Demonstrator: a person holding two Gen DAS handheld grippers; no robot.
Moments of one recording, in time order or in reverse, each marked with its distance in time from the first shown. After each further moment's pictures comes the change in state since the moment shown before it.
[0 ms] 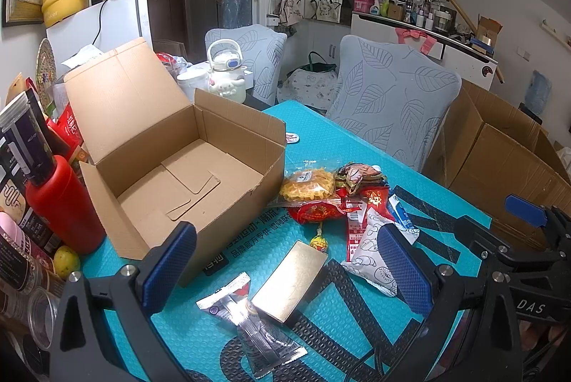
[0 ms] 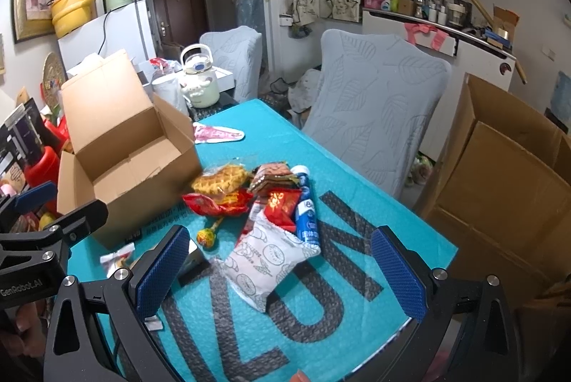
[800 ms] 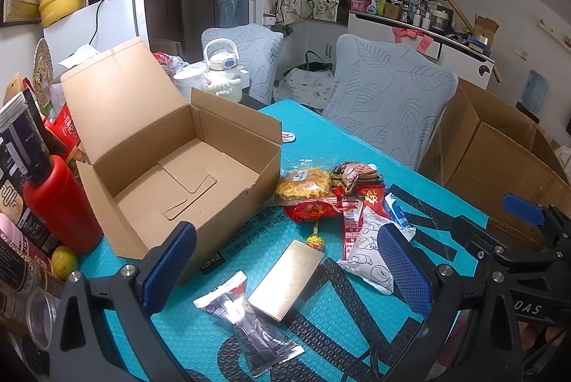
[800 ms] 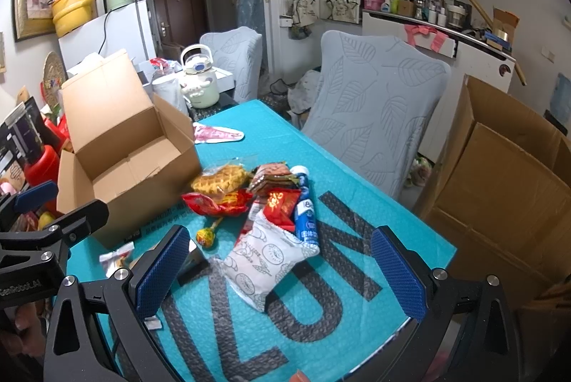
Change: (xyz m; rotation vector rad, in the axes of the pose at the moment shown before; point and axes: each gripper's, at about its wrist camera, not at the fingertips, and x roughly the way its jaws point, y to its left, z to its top) left arm 0.000 -0.002 -0.002 0.003 0.003 -0.014; right arm -0.001 0.000 -0.002 -0.002 -0.004 0.001
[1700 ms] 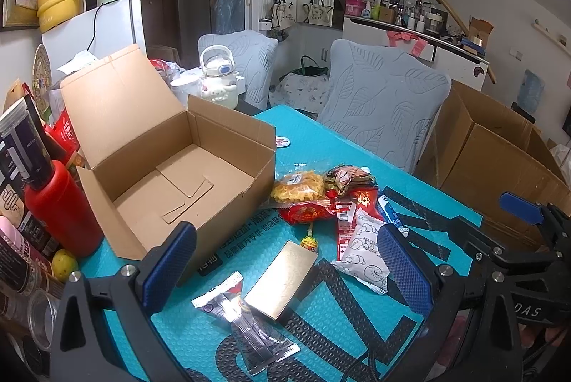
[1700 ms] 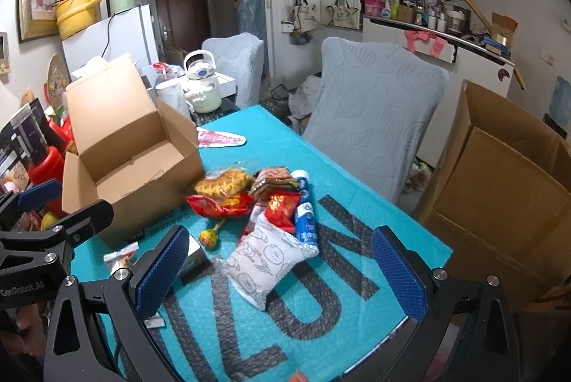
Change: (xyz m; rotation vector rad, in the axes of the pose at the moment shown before) left arm -0.010 -0.003 0.002 0.008 -0.017 -0.015; right arm -0.011 0.000 -0.005 -0.007 -0.030 -0.003
